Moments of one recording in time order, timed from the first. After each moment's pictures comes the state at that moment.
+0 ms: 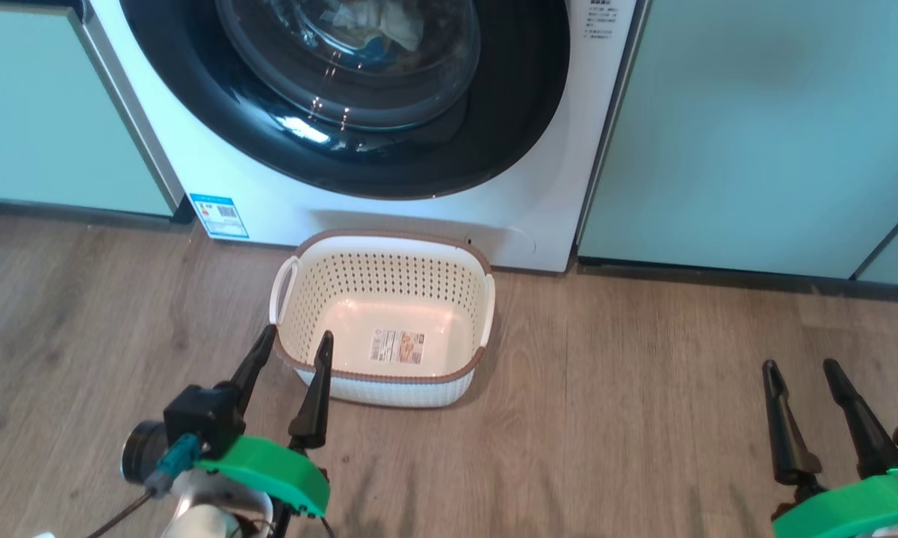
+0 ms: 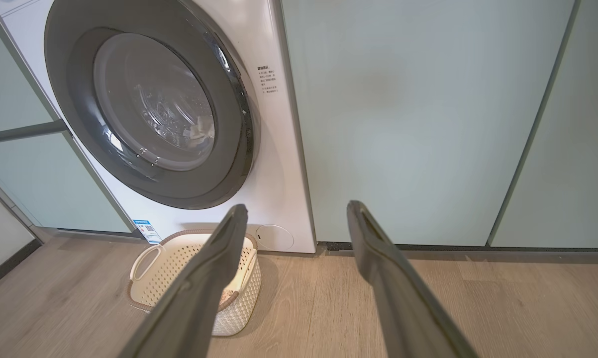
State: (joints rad) left arm 0.02 0.14 -0.14 -0.02 -0.24 0.03 -0.17; right arm 0.12 -0.05 -0.02 -0.09 0.22 0.13 -0.04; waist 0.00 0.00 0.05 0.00
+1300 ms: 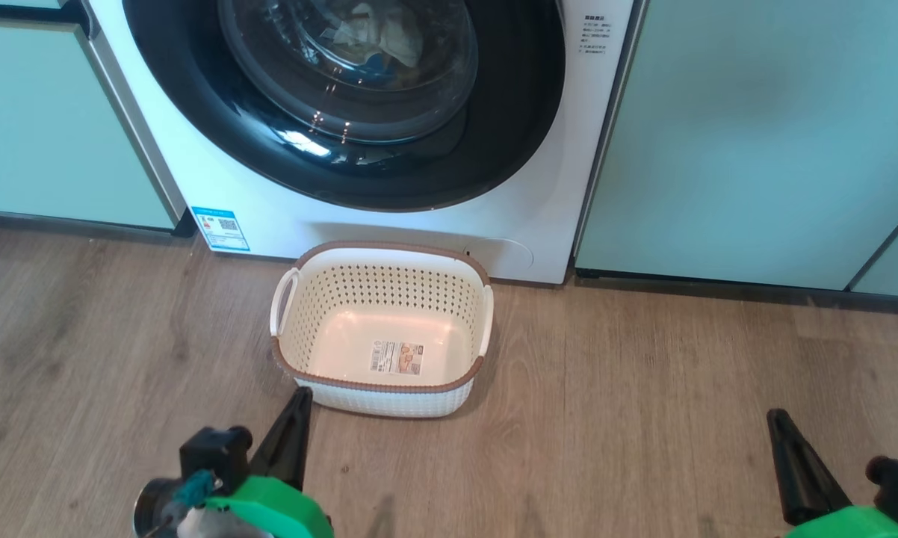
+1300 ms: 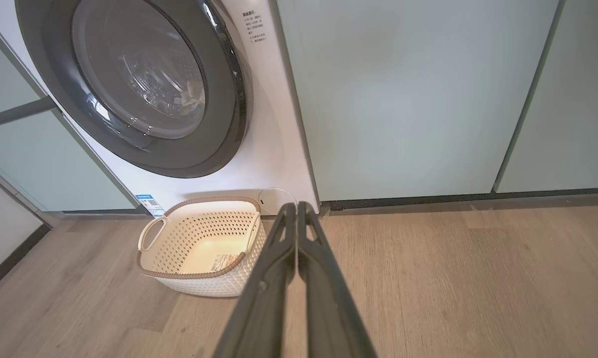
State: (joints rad) left arm 0.08 0.14 -0.17 0.05 -0.27 0.05 -0.16; right arm 0.16 -0.04 0.00 0.00 0.24 0.13 -0.03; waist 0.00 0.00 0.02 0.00
